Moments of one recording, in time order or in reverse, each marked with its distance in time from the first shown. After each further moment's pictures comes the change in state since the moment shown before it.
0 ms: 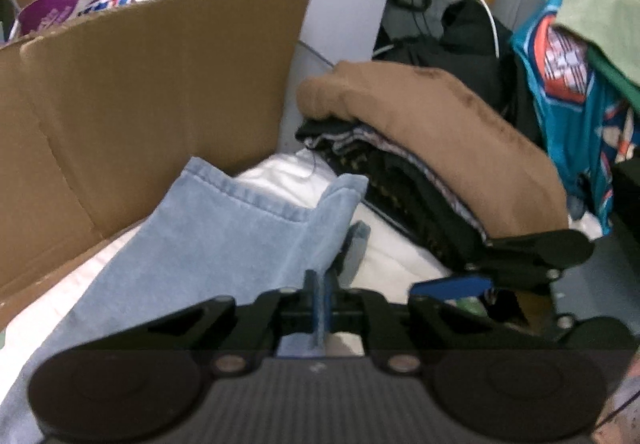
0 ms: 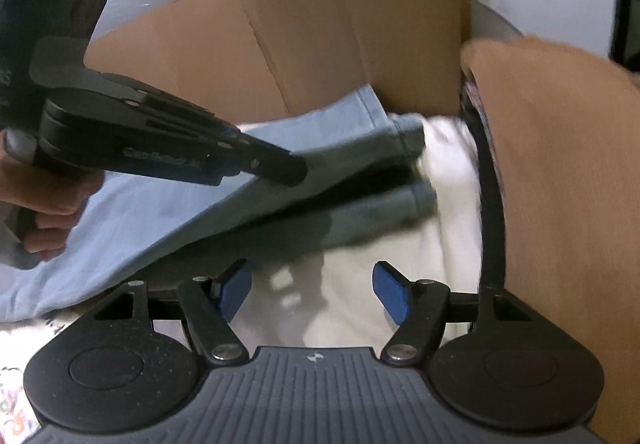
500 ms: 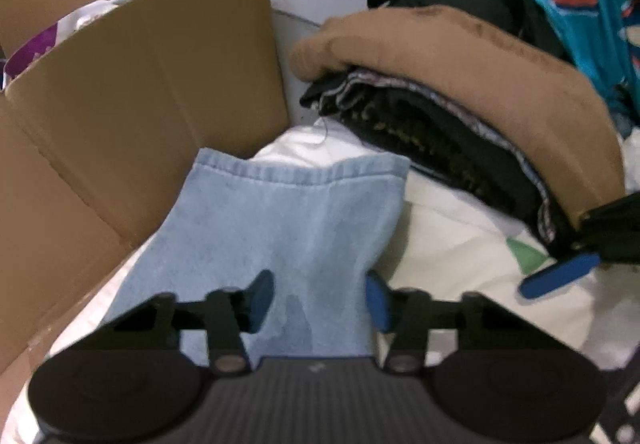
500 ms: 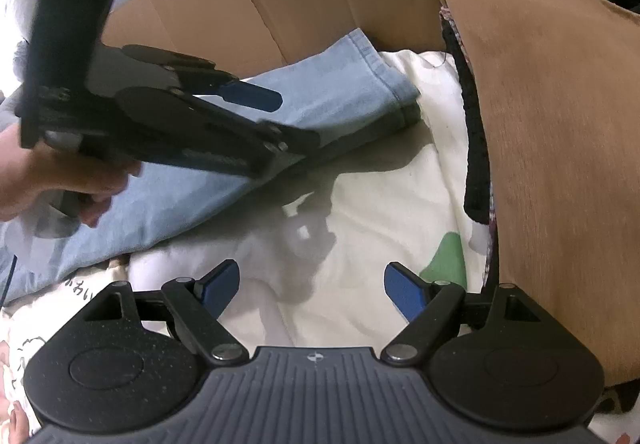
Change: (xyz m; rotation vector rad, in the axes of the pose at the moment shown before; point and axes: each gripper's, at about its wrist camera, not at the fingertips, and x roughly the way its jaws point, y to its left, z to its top) left arm 0.023 -0.030 -0.024 0.205 0.045 0.200; right arm -0.023 -0.007 -0.043 0.104 0.103 0.040
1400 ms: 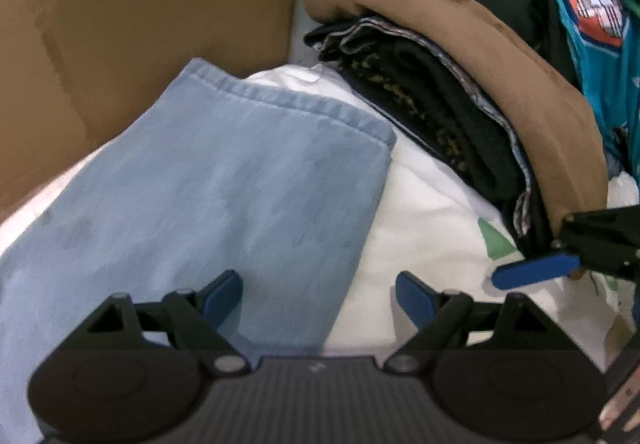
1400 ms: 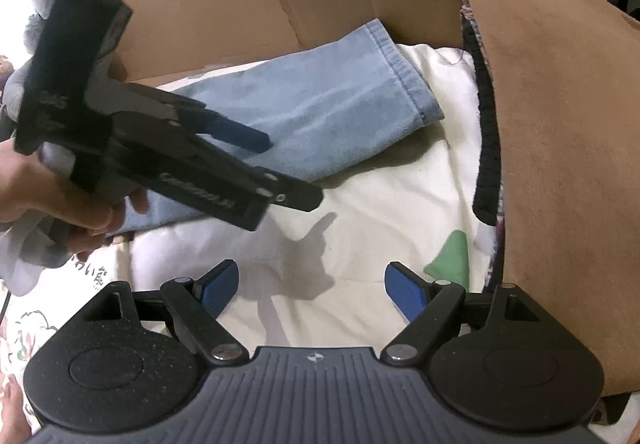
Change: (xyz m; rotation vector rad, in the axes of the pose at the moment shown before) left arm 0.013 0.001 -0.027 -0.210 0.104 -0.113; right arm -0.001 0.003 -0.001 -0.056 0.049 0.002
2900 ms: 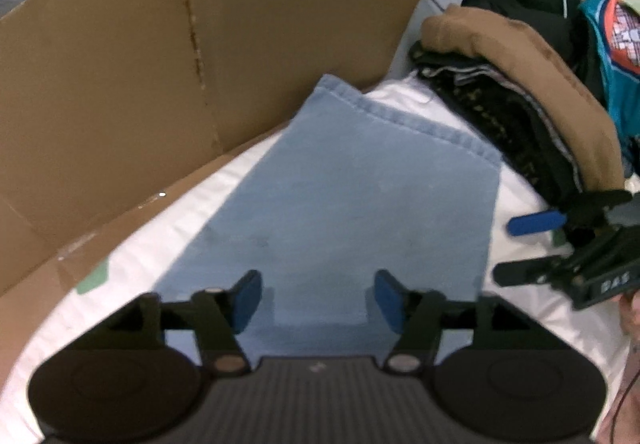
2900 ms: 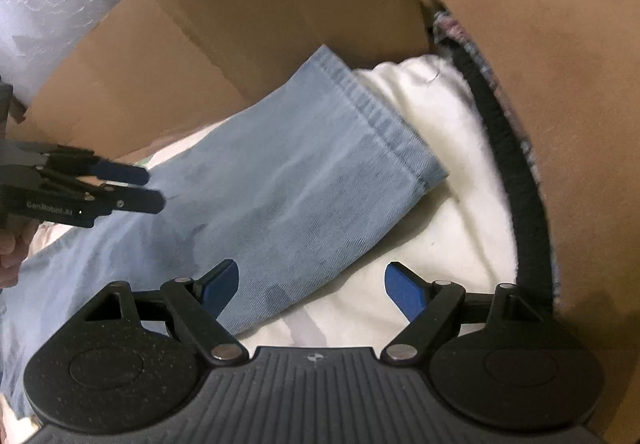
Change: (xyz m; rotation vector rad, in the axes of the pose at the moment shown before) left arm -0.056 0.120 0.031 0.000 0.092 0.006; right arm 0.045 -0.005 0.059 0.268 -0.030 -0.040
